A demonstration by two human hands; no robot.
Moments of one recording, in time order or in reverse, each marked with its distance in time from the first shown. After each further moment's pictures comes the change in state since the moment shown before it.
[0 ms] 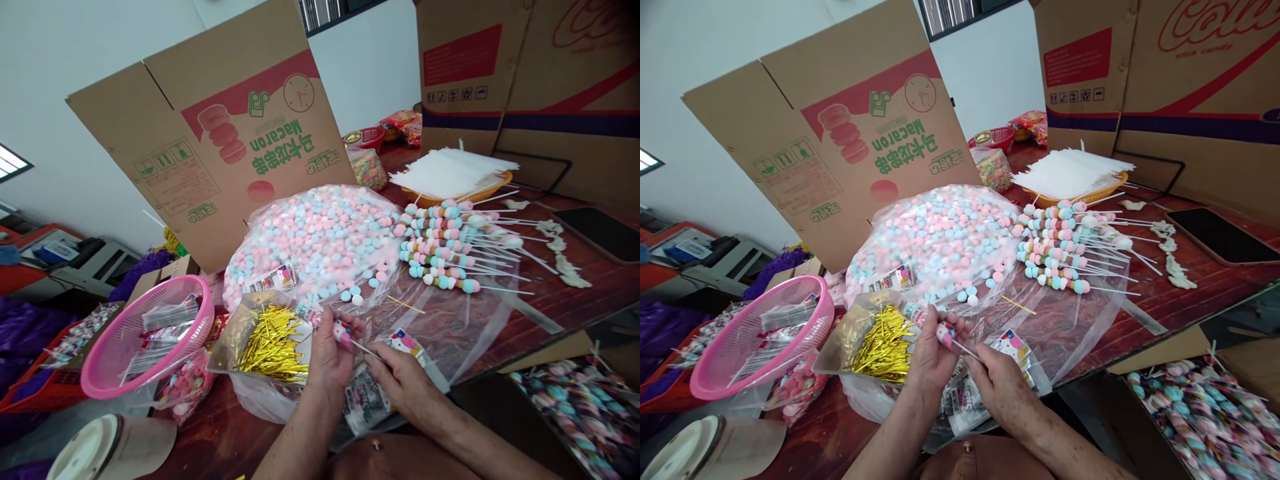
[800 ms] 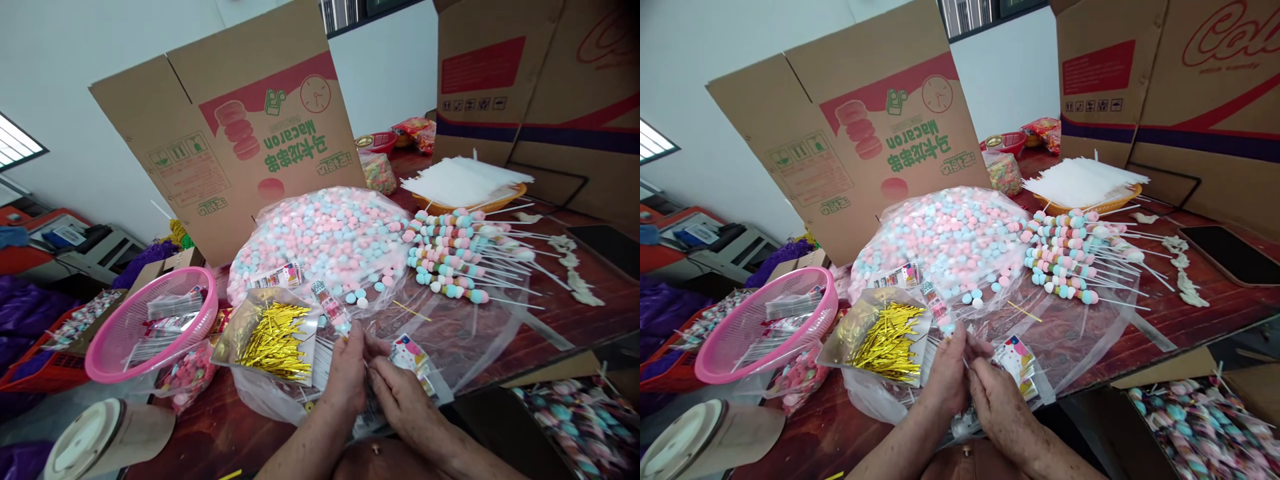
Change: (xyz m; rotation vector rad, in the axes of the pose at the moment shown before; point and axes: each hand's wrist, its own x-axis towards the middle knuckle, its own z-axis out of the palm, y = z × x) left_hand -0.009 -0.024 -0.016 0.313 -0.045 -0.046; right_hand -0.008 0.000 0.014 -0.087 -0.017 -0.037
